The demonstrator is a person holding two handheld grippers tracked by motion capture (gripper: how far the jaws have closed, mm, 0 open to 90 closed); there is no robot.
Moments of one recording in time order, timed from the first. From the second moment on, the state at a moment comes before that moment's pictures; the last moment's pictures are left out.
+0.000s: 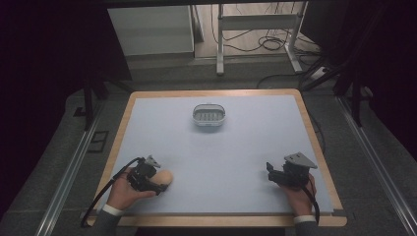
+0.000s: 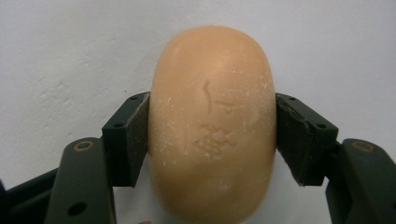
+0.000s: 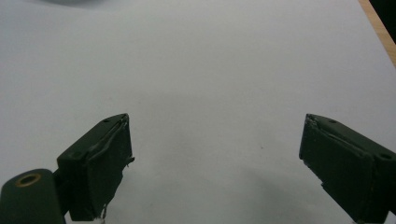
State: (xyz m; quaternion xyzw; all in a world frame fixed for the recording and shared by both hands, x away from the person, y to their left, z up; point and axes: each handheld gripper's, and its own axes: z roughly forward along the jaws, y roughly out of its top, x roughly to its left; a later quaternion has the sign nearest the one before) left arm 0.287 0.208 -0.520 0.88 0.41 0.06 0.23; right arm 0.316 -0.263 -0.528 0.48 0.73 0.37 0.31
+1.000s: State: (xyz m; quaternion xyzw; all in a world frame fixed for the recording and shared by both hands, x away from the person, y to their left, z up) left arm 0.297 0.211 -0.505 0.88 0.40 0.05 0.24; right arm 0.316 -0.263 -0.528 0.49 0.73 0.37 0.31
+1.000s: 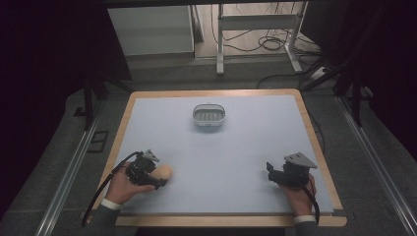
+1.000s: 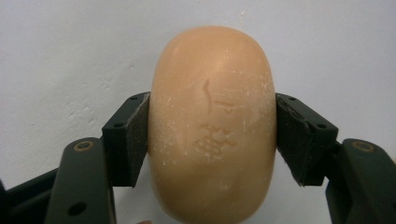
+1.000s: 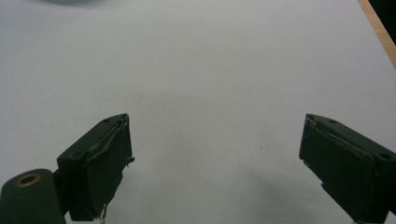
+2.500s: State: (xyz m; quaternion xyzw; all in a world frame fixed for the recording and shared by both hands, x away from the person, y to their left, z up) left arm 0.322 0.208 -0.492 0.88 0.40 0.06 0.25; right arm 0.316 -0.262 -0.528 0.49 0.73 0.37 0.31
